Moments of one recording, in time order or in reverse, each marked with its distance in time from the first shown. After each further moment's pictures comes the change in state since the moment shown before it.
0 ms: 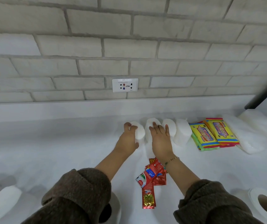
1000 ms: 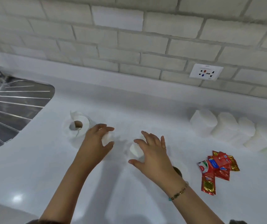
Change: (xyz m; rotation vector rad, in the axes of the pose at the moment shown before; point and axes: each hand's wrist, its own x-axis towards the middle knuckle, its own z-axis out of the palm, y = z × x) left_hand -0.273 -0.158 -0.152 -0.067 0.342 -0.447; right_hand -0.123 -0.260 -0.069 0.339 -0.327 -0.436
